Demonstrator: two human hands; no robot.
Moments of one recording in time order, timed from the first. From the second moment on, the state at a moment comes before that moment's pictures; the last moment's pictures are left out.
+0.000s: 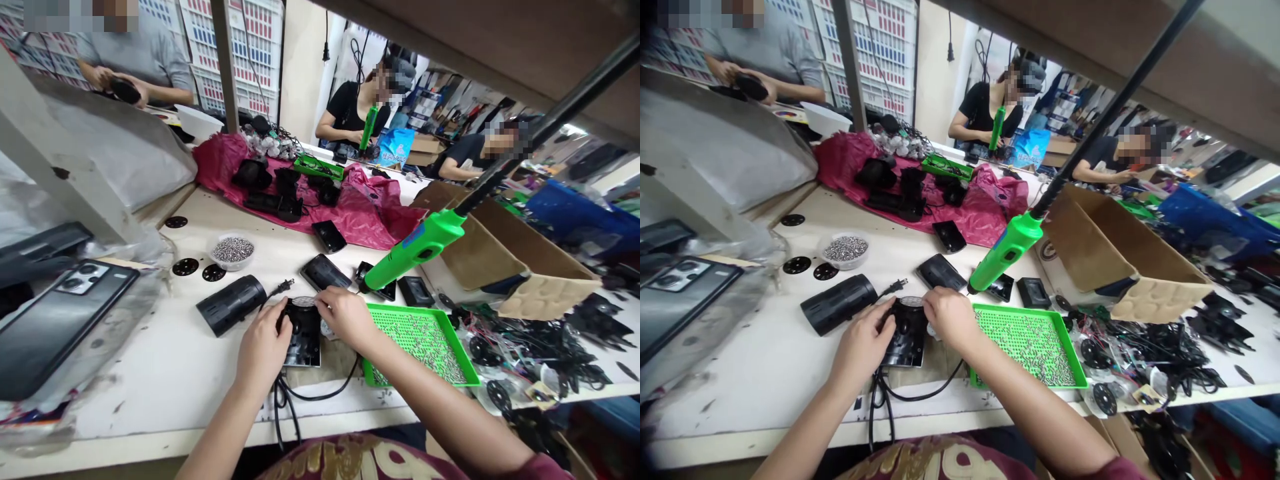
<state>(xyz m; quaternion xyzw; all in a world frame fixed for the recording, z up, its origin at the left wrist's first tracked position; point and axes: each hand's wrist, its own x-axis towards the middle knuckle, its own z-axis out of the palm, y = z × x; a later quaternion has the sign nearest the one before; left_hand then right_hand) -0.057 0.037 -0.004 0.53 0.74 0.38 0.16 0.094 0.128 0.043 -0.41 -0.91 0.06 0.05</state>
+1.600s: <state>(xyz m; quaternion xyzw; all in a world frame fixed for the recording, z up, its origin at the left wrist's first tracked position) -0.082 0.037 -0.046 0.57 0.74 0.35 0.11 0.097 0.126 0.076 -0.33 -0.94 0.04 0.05</state>
